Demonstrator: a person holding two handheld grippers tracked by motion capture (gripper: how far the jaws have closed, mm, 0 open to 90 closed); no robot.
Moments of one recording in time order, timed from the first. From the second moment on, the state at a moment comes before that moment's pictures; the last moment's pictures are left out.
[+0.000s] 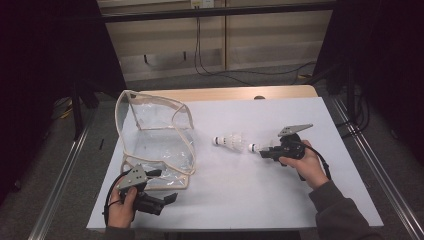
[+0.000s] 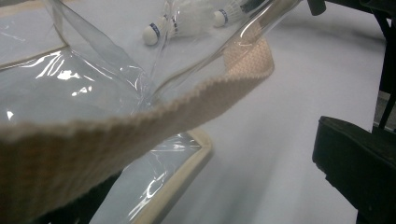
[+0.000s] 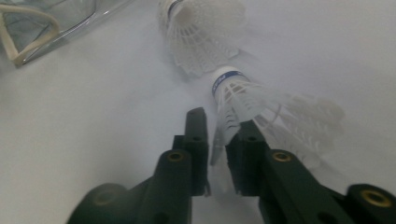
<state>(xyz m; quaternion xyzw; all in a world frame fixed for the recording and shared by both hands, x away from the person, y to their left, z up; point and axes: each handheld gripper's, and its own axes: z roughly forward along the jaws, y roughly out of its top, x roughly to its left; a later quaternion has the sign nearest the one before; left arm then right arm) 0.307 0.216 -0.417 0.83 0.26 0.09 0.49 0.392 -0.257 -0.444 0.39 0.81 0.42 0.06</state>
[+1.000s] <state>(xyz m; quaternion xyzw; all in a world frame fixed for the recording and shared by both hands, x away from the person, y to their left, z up) 0.307 0.216 -0.417 0.83 0.25 0.09 0.49 0.395 -0.256 -0.436 0.39 0.78 0.47 0.08</state>
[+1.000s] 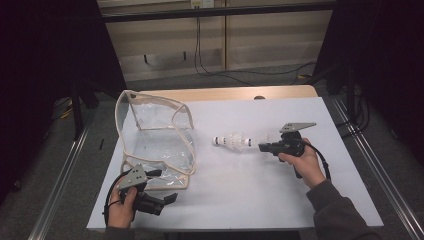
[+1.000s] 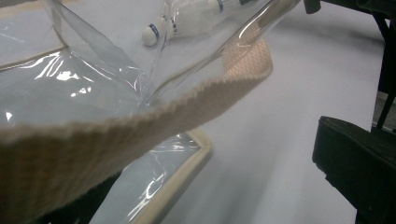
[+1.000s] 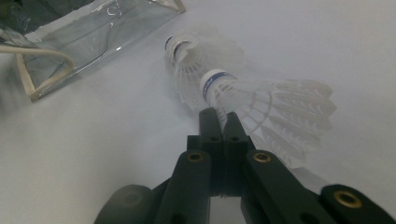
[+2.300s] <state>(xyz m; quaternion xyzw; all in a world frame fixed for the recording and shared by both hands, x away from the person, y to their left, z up) 0.307 0.216 -0.417 0.83 0.25 0.09 0.49 0.400 -0.247 -0.437 0.40 0.78 0.48 0.08</state>
